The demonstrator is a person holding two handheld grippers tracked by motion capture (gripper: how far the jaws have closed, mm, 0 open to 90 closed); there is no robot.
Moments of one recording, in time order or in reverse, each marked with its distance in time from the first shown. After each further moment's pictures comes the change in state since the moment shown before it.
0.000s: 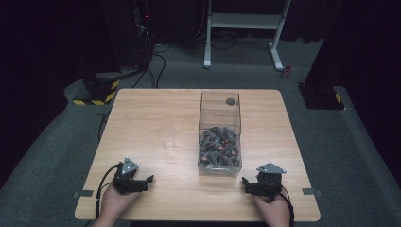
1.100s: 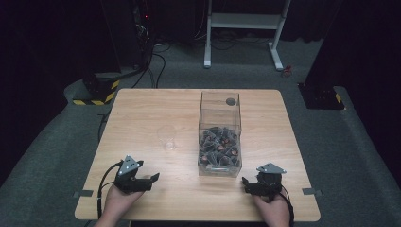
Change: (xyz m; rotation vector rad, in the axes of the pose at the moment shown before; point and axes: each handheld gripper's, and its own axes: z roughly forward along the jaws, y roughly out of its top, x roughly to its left) left arm -0.019 0.021 -0.020 -0.127 -0.106 0.017; right arm 0.000 0.000 0.000 0.000 -0.003 0.005
